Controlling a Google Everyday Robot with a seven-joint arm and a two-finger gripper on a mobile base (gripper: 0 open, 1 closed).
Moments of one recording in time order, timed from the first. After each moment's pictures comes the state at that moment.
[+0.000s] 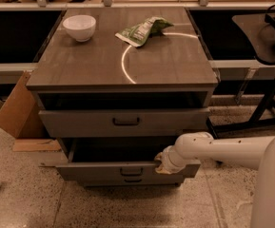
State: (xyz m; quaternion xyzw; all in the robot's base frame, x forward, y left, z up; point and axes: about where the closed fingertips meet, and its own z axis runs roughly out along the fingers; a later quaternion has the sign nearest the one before) arm 0.544 -0.105 0.423 -0.71 0.68 0.07 0.20
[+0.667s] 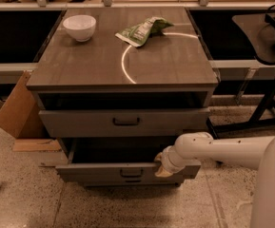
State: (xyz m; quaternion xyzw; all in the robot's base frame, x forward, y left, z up) arm 0.543 -0.104 0.422 -0.71 0.68 0.07 0.20
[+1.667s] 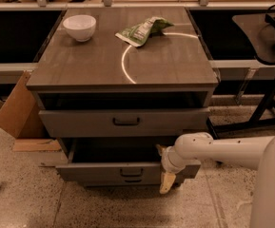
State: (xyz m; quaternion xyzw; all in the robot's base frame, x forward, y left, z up) arm 0.543 -0.103 0.422 -0.71 0.68 0.07 0.20
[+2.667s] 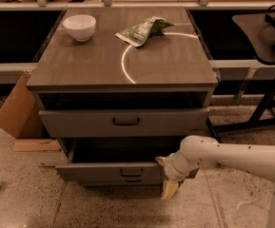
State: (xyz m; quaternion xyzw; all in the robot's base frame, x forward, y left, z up) arm 0.499 -0.103 0.420 -0.72 0.66 0.14 0.18
